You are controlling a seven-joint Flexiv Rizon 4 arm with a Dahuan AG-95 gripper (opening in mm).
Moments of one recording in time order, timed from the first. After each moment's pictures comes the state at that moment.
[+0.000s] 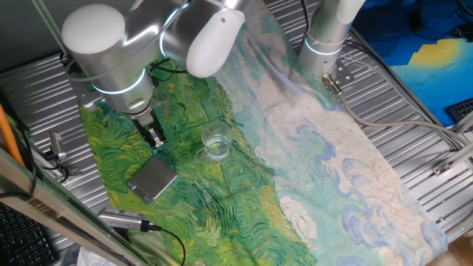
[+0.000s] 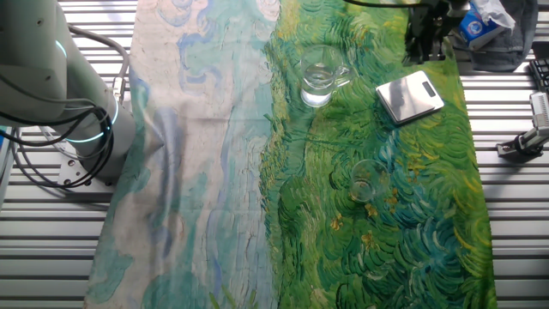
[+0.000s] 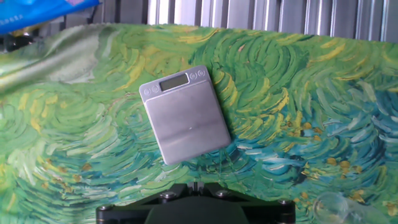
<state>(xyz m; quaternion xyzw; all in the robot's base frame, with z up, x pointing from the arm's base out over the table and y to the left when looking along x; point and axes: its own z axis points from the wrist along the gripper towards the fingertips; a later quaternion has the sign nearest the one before) 0.617 0.104 0.174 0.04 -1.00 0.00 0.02</state>
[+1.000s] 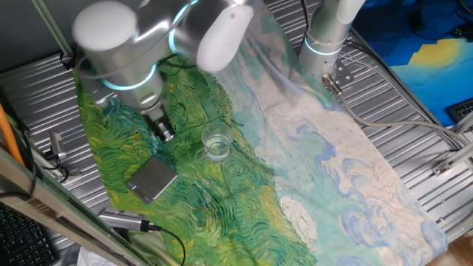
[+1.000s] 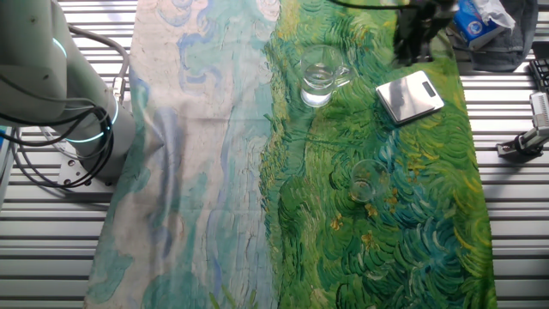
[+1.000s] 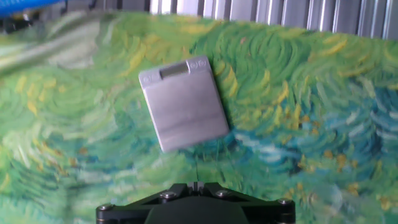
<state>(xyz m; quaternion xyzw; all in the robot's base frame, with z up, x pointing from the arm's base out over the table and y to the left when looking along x) 0.584 0.093 0.174 0.06 -1.00 0.00 0.03</state>
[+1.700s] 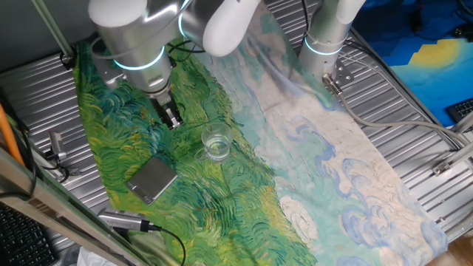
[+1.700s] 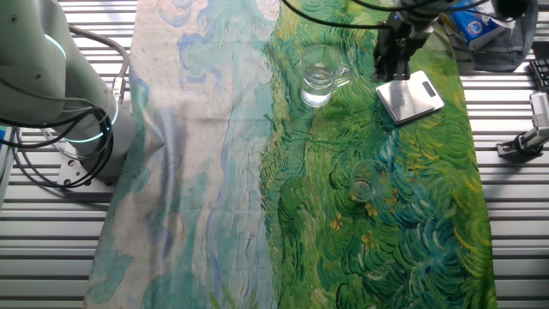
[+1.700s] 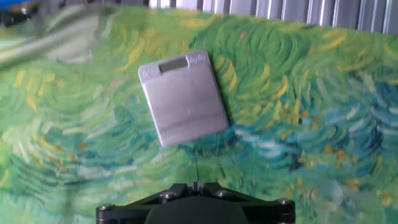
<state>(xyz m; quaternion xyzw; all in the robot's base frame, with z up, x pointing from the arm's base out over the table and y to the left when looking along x) 0.554 0.070 0.170 0.03 -1.00 -0.01 0.04</state>
